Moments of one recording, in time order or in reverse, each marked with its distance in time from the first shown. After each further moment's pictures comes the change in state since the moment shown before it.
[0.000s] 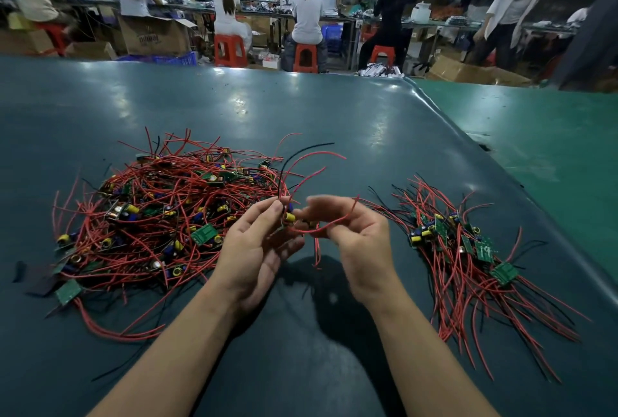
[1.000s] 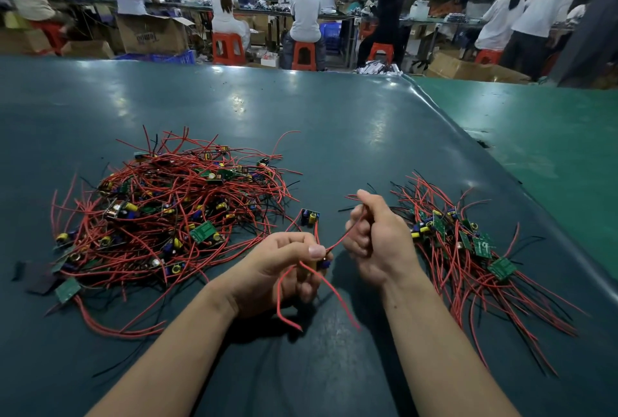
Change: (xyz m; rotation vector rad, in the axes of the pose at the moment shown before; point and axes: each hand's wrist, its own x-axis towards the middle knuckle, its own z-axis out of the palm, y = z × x) left_hand -0.006 -0.003 0.000 0.188 -0.462 -0.371; right_hand 0.018 -0.008 -0.022 0.418 0.273 0.444
